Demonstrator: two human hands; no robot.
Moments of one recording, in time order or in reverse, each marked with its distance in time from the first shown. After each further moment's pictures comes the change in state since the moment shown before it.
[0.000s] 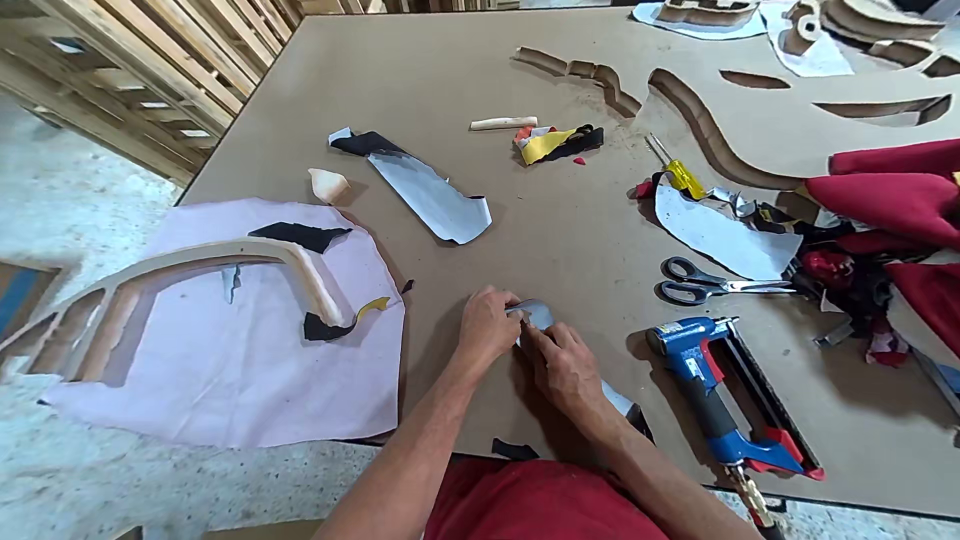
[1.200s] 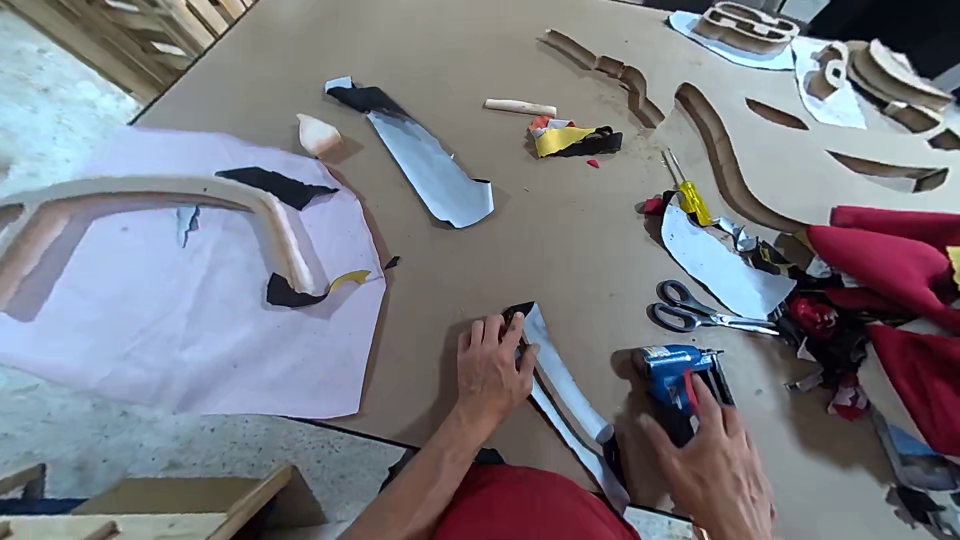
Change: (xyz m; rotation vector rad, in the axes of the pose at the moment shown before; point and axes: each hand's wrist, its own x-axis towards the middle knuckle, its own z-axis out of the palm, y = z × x) left_hand -0.042 -0.017 0.102 0.219 0.552 0.216; right_hand -0.077 0.080 -0.165 -0.300 -0.161 0.532
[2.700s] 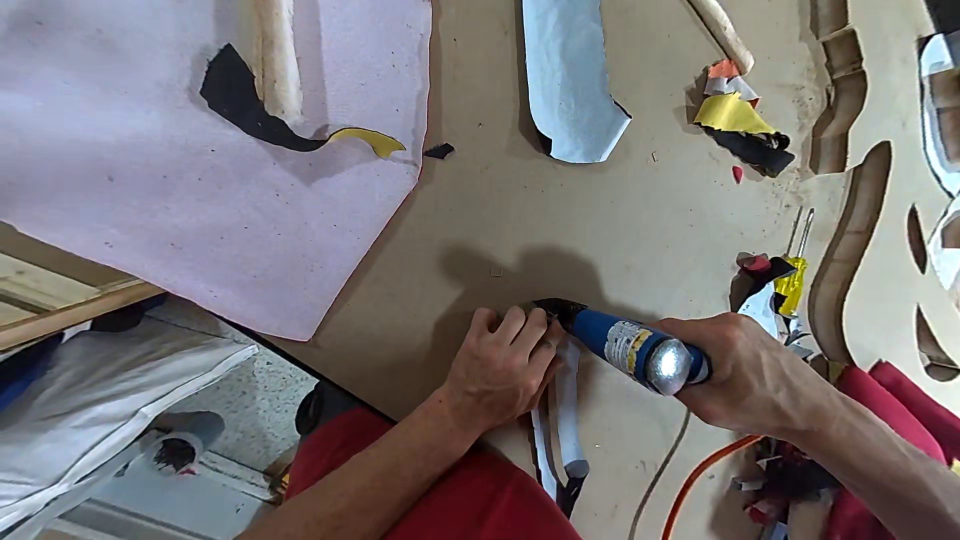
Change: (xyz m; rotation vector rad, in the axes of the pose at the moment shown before) left_hand -0.009 -0.002 0.005 -0.083 0.165 0.009; right_hand 0.216 -0.163 -0.035 -0.163 -0.671 -1.154
